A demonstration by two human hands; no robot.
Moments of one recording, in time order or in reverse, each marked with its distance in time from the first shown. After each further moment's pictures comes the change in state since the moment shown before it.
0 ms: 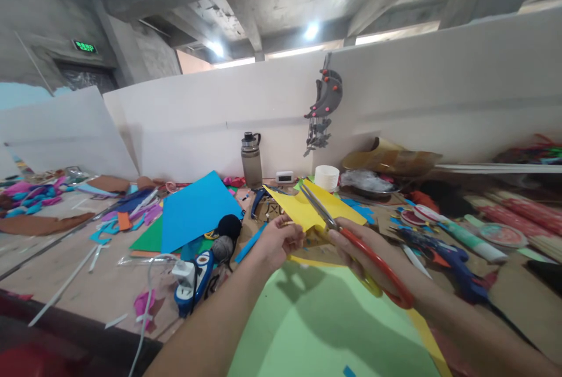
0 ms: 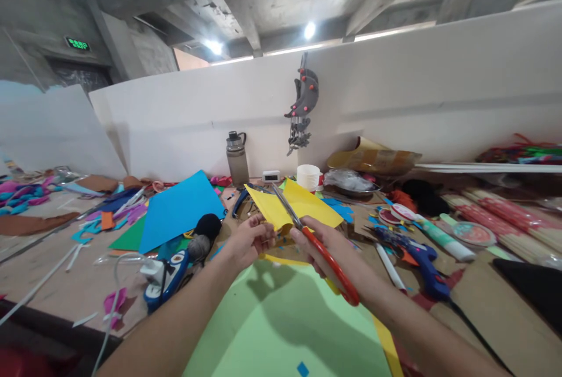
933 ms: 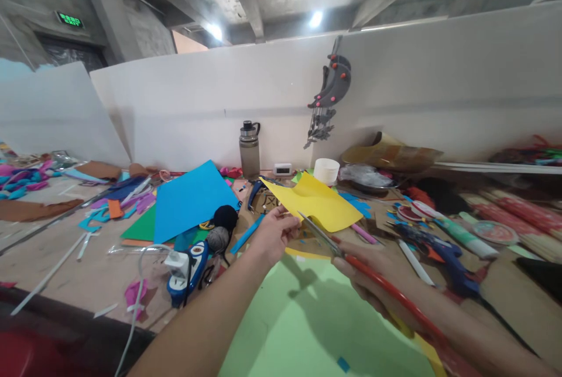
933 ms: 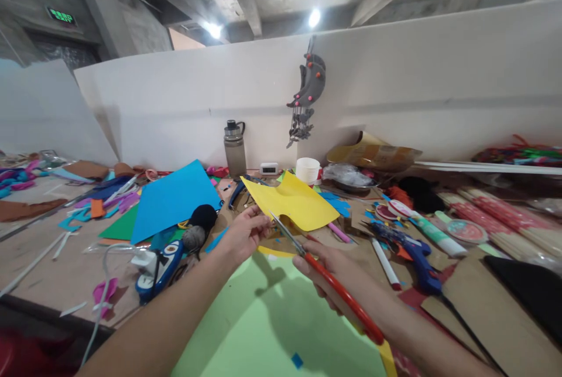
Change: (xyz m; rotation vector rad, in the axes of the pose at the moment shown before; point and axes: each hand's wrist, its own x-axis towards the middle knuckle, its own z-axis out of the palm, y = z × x) left_hand 0.000 -0.004 0.004 -0.046 -0.003 0.075; right_hand -0.013 0.031 -0.001 -0.058 -0.164 0.143
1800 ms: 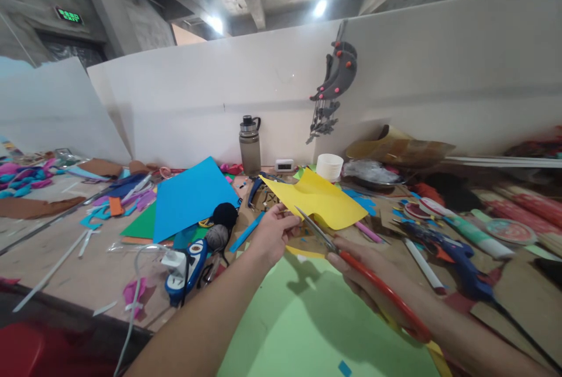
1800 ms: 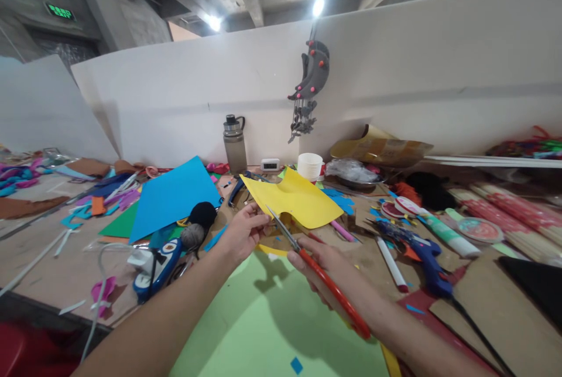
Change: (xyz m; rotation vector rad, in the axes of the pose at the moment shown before) left_hand 0.002 -0.002 0.001 0.024 0.006 0.040; right_hand 0.014 0.005 0.010 -0.035 -0.015 0.030
